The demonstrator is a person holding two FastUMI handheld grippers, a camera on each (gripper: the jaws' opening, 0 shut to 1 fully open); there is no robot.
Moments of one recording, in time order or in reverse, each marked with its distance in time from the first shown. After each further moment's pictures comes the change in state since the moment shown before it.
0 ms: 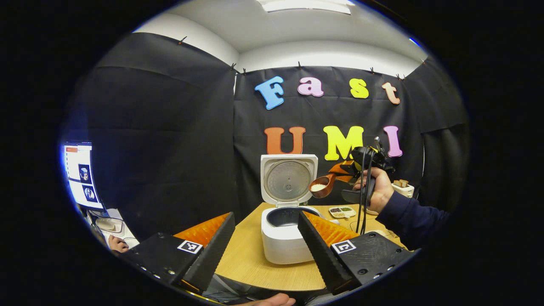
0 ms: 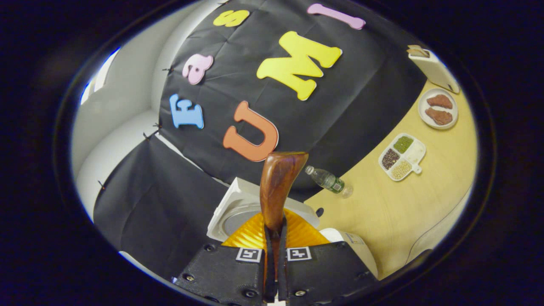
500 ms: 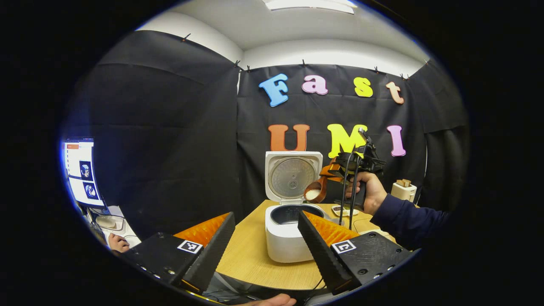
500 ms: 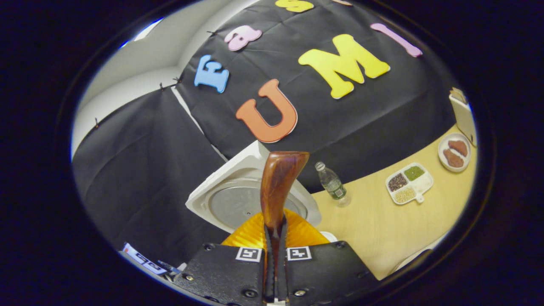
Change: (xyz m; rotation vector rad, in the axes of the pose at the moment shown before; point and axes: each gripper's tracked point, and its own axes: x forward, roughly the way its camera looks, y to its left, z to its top) left arm -0.003 -0.002 -0.004 -0.011 0.015 0.005; right arm 0.031 0.019 -0.045 -0.381 0.053 -0.016
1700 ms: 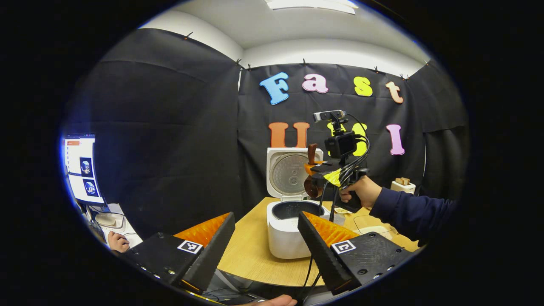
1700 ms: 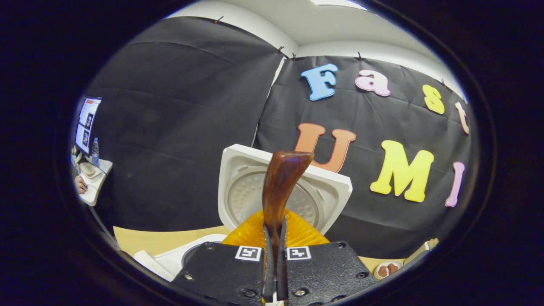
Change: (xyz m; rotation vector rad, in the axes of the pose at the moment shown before) left arm -0.009 0.003 -0.011 -0.010 0.015 0.001; right arm -0.011 0.059 -0.028 -0.885 -0.141 -0.043
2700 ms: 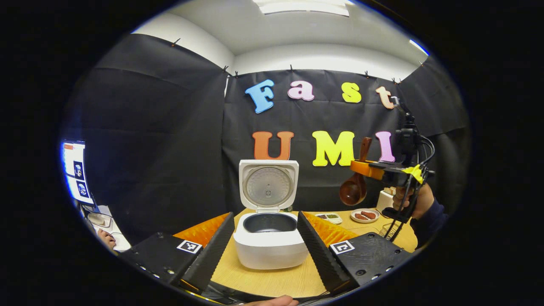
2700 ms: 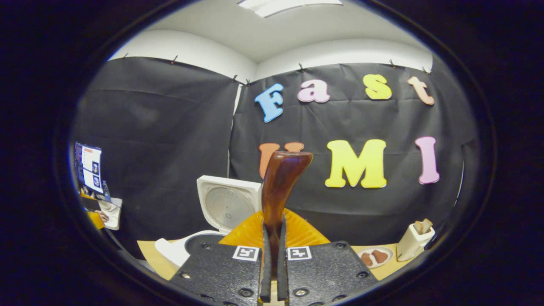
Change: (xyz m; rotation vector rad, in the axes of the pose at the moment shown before) left arm 0.020 -0.091 0.033 -0.005 -0.062 -0.057; right arm -0.205 -0.170 0.001 0.254 -0.108 -0.095
